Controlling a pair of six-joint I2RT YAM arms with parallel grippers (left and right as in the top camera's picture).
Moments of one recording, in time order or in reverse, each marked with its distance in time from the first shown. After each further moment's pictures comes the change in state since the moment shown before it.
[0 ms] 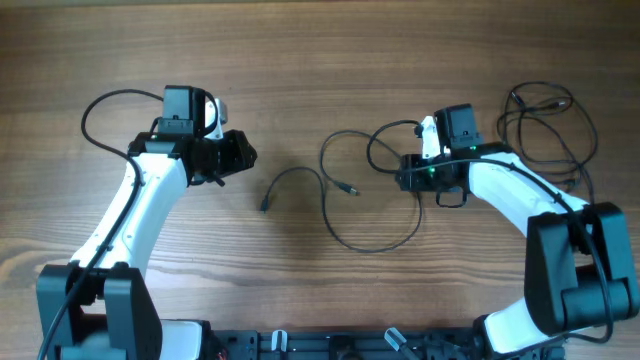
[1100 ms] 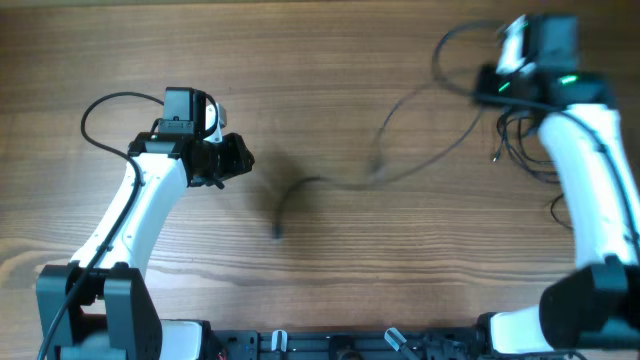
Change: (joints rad) left arm 0.000 0.000 0.000 -0.036 -0.021 -0.001; right arm -0.208 -0.089 0.604 -0.389 0.240 -0.003
